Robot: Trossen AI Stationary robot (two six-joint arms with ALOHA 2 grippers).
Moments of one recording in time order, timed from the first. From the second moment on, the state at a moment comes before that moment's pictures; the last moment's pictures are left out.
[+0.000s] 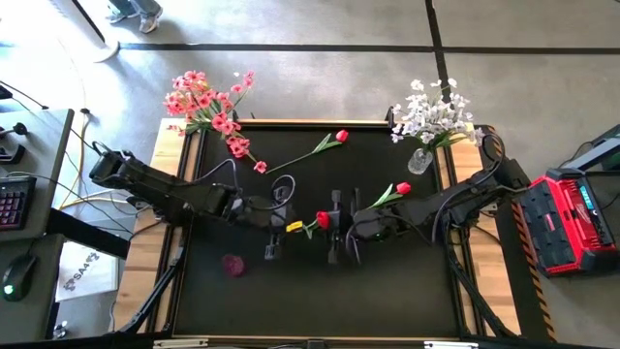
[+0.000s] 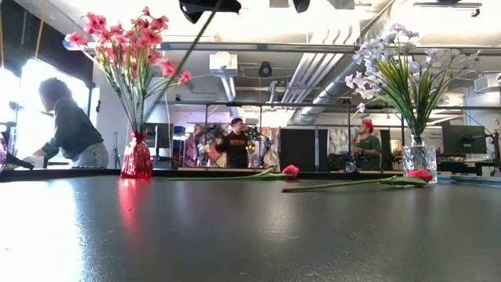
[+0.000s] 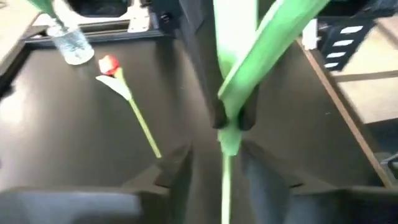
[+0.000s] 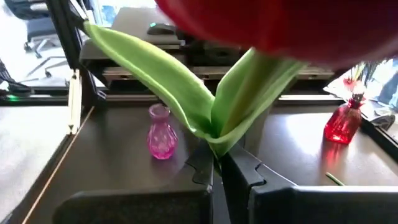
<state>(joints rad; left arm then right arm) -0.28 1.42 1.11 -0.26 -0.21 -0.06 0.34 1.58 1.13 0.16 0.38 0.07</state>
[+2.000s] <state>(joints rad) -0.07 1.83 0.96 -0.08 -0.05 0.15 0.67 1.58 1.13 -0.65 0.94 0.97</state>
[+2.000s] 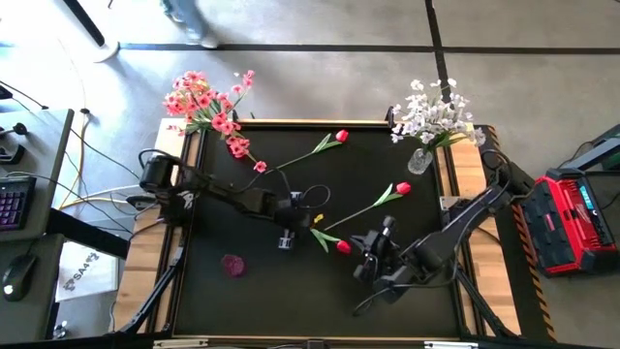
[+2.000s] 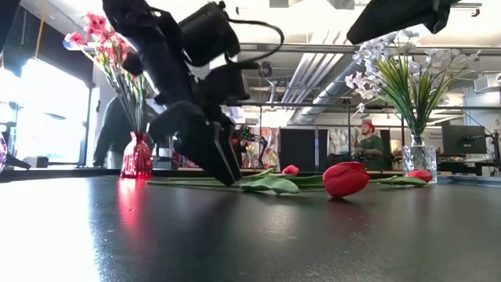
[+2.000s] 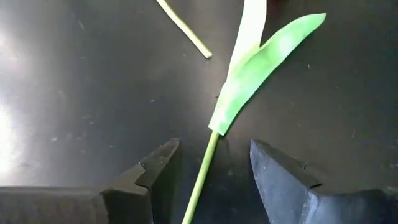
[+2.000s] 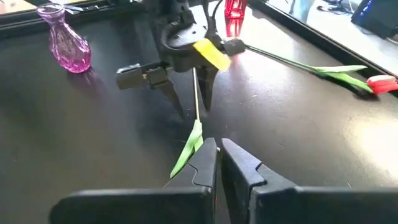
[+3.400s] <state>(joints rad) -0.02 1.59 0.95 0.25 -0.04 0.03 0.71 1.72 1.13 -0.65 1.01 1.08</state>
